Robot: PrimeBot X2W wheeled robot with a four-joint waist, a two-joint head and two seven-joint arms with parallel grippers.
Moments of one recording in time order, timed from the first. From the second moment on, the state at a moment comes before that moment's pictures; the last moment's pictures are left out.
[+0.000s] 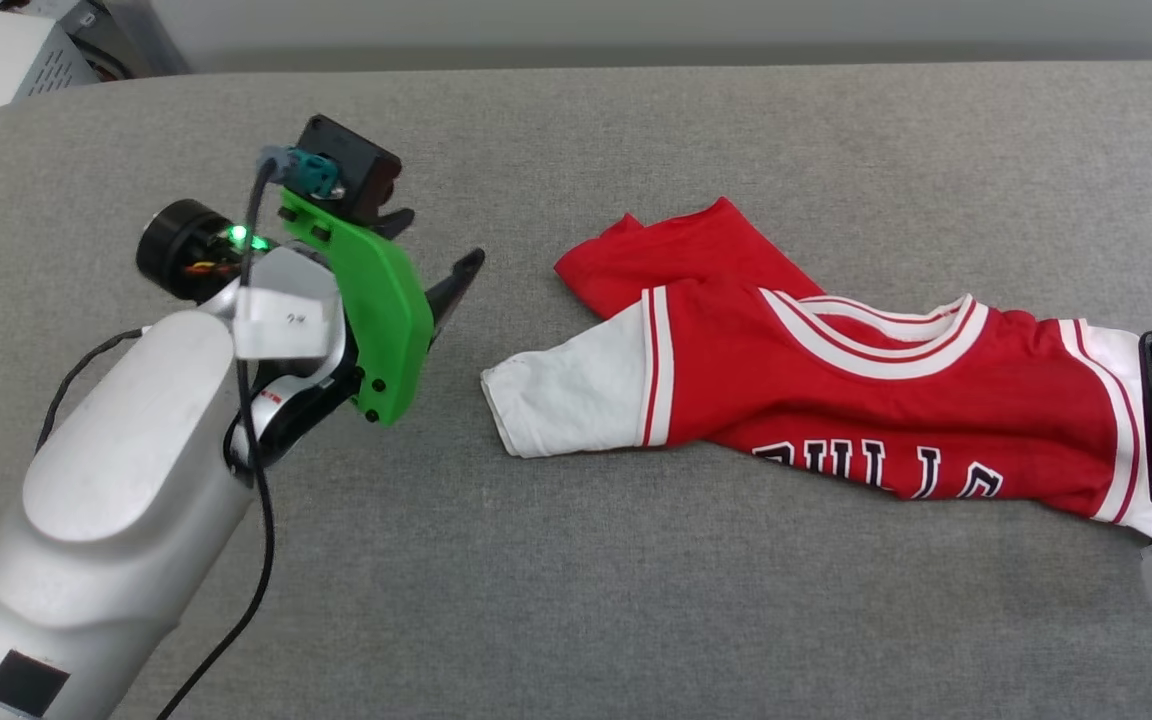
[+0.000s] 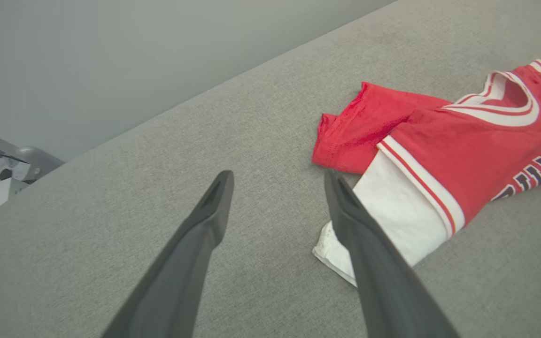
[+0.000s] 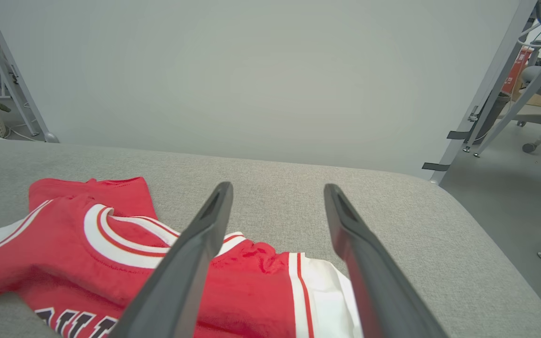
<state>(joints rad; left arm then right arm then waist) -0.76 0.50 -0.63 0.16 -0.66 -0.13 0.50 -0.04 -0.34 -0.12 -0.09 0.32 0.13 -0.13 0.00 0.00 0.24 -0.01</state>
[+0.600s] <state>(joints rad) -0.99 0.53 -1.07 0.41 -0.87 -0.13 0.70 -0.13 -0.34 -0.05 -0.05 0.30 0.13 -0.15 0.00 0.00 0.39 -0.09</state>
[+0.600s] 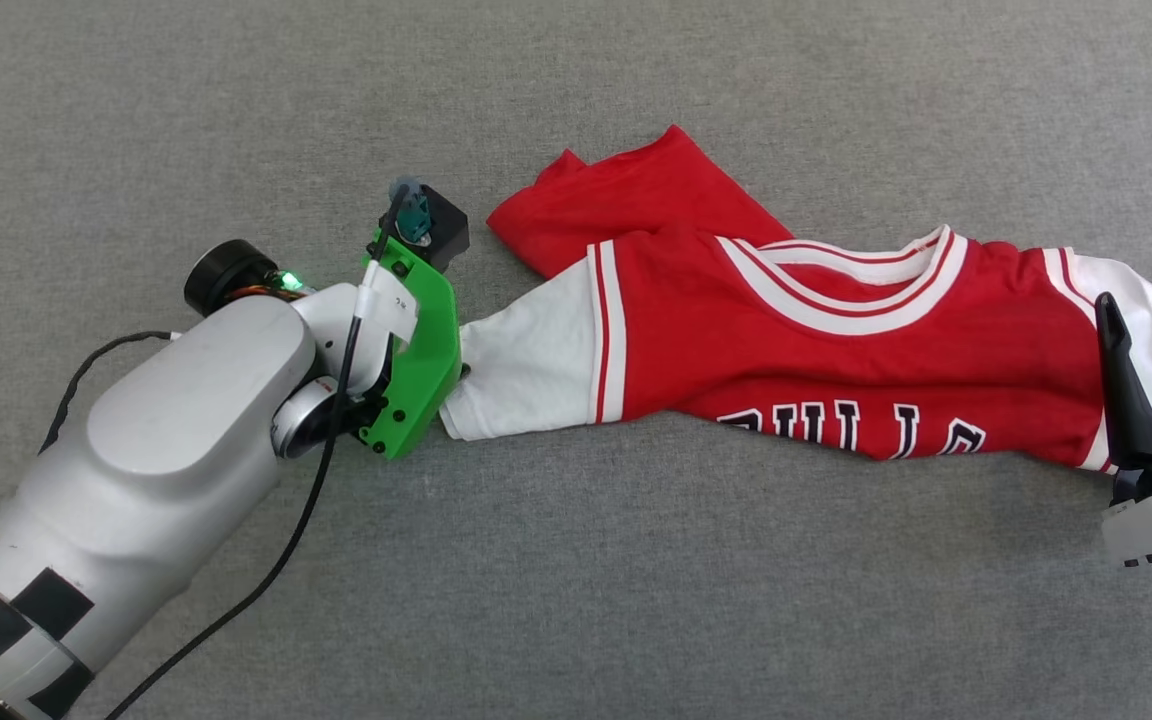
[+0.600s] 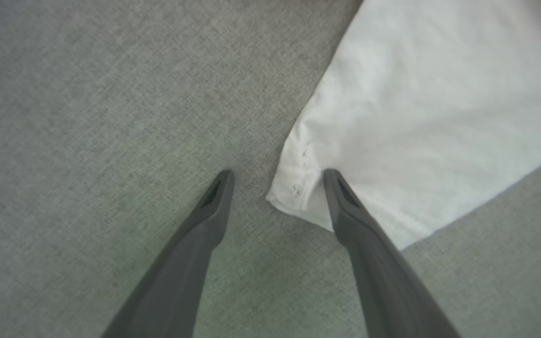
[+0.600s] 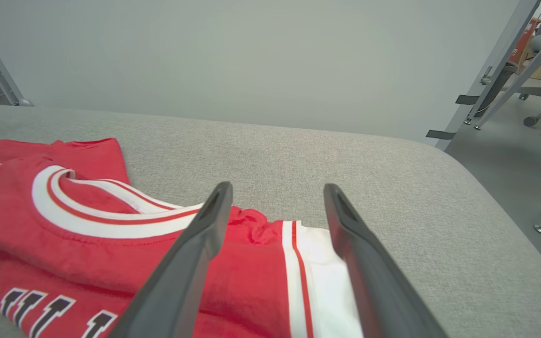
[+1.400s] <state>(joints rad) -1.15 0.59 -1.15 0.51 -0.85 -0.13 0.20 -0.11 -0.34 -0.09 0.03 0.29 0.13 -0.19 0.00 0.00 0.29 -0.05</state>
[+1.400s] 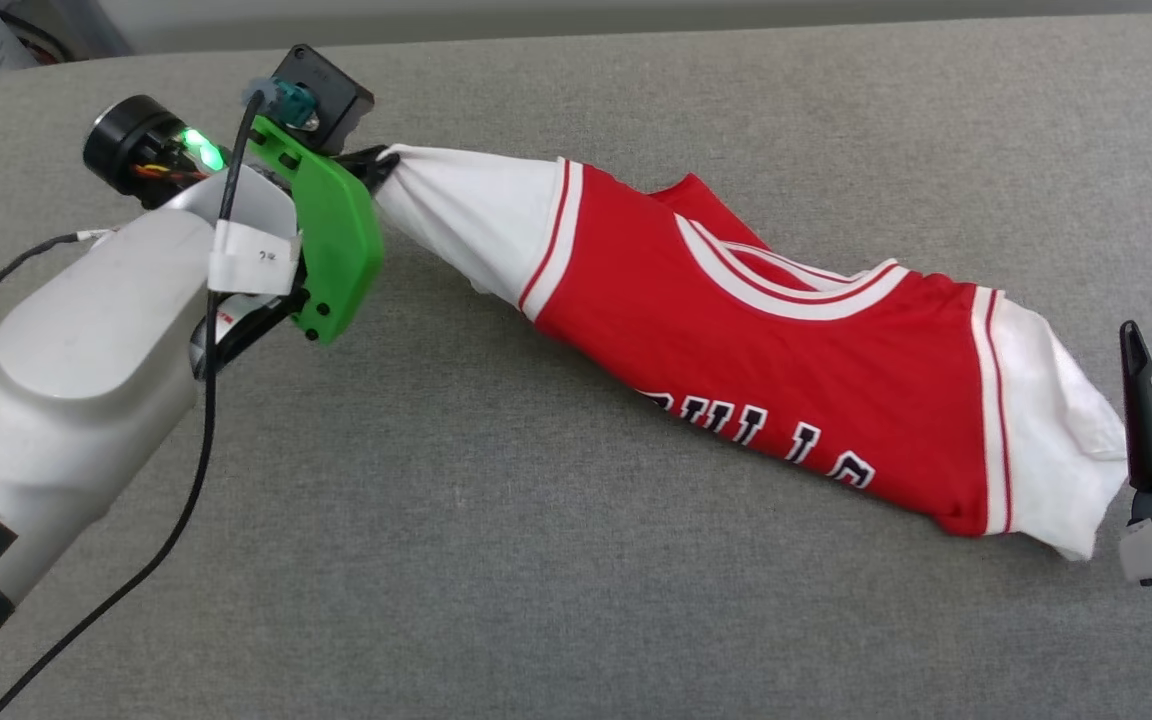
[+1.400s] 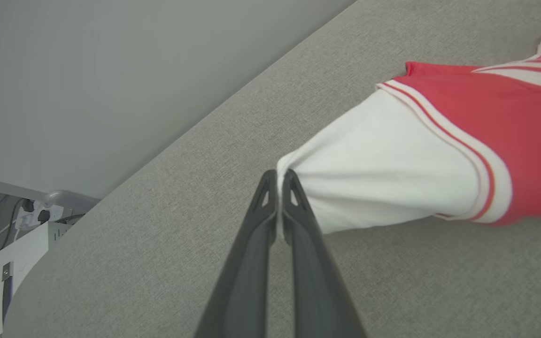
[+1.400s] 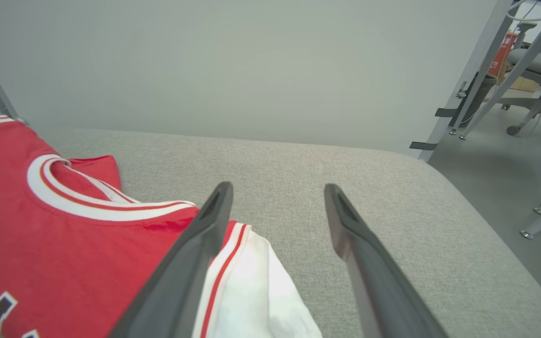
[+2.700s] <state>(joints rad) -0.45 0.60 -1.09 0.49 -0.96 0.18 -0.25 0.03 -0.30 -0.15 0.01 0.29 0.13 -0.15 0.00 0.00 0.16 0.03</state>
